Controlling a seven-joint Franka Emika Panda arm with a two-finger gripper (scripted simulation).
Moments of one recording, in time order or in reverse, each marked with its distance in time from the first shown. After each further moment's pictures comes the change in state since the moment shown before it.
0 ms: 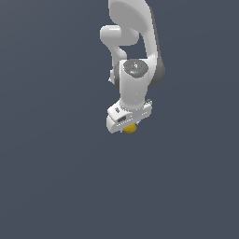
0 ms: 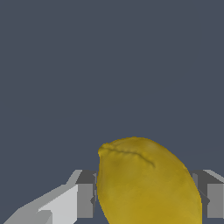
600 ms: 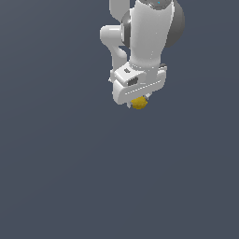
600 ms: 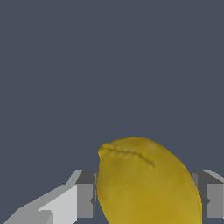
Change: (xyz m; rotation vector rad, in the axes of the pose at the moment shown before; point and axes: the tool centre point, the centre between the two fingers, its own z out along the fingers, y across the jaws) arm -0.013 -0.040 -0.128 -0.001 0.002 -0.001
